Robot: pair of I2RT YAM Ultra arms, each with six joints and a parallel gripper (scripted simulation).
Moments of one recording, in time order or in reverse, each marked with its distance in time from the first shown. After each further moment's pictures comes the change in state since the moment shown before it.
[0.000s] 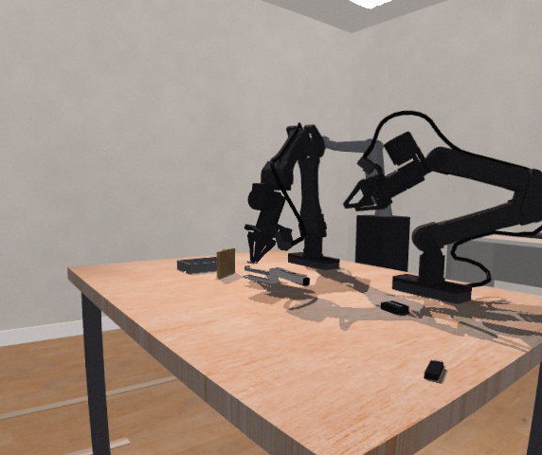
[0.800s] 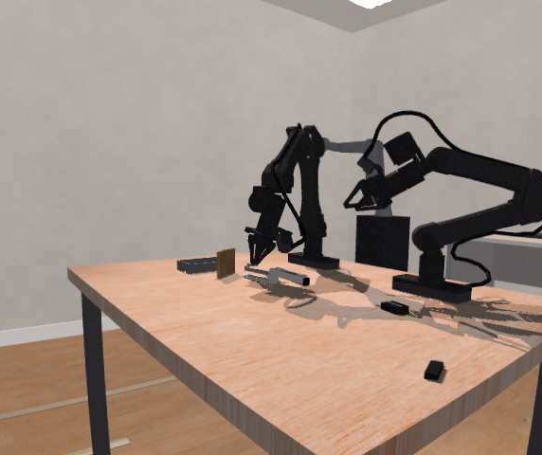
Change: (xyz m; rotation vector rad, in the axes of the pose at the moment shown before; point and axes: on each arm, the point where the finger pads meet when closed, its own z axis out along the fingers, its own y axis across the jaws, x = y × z) left arm 0.000 0.000 0.000 0.000 0.000 0.000; right arm -0.001 0.003 0.007 0.009 -0.002 0.006
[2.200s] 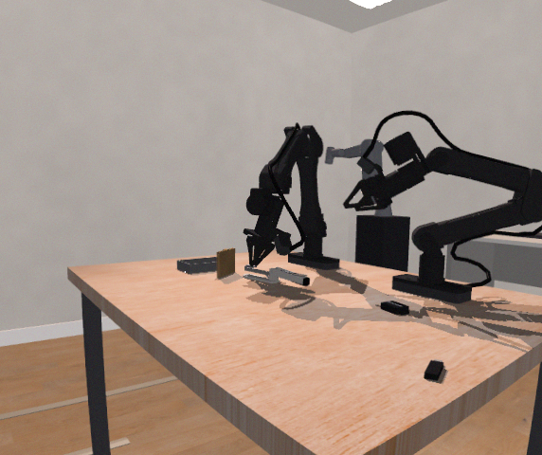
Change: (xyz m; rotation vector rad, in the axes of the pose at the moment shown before) left arm 0.000 0.000 0.000 0.000 0.000 0.000; right arm -0.002 -0.004 0.004 -0.034 0.013 -0.011
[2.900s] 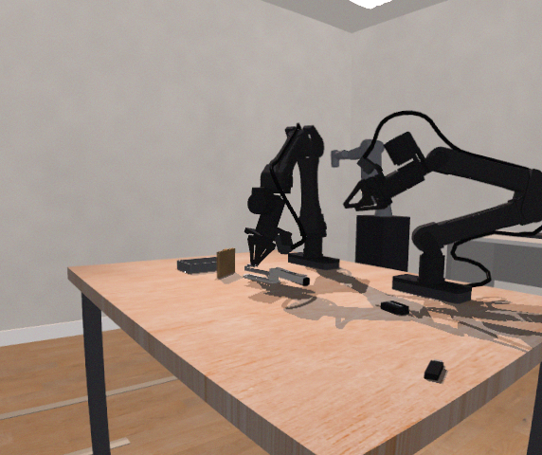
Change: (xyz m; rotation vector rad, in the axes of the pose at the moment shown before) left arm 0.000 0.000 0.000 0.000 0.000 0.000; right arm 0.001 0.005 -0.002 0.008 -0.007 0.003
